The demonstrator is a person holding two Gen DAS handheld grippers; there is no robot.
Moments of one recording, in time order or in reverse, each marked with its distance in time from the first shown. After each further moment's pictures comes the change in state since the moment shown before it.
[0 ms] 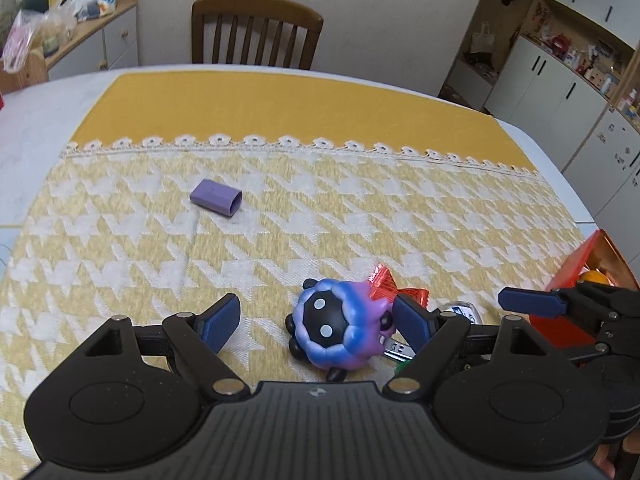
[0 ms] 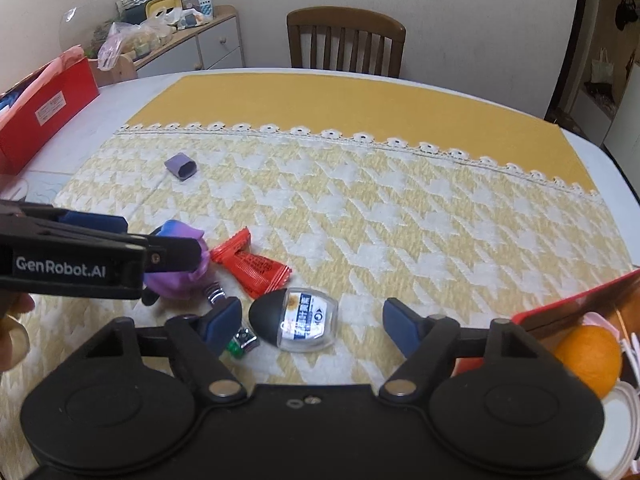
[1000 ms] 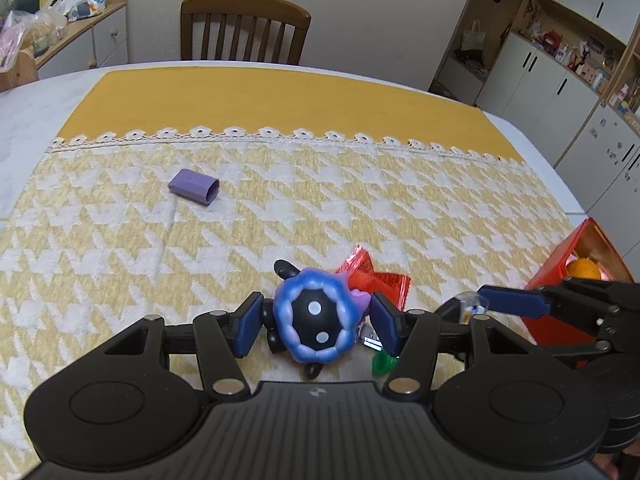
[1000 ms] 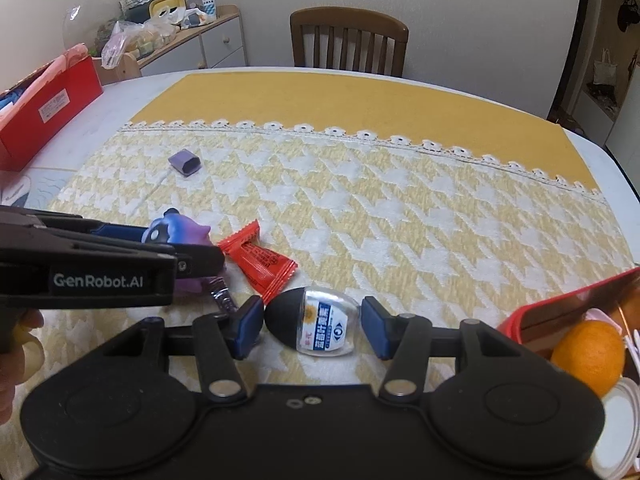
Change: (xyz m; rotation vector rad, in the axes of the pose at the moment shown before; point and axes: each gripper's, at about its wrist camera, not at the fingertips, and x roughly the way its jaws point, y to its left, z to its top) left arm -0.002 -0.016 -0.011 0.024 0.001 -0.016; right arm -0.007 0.002 -0.004 -0.012 -0.004 0.003
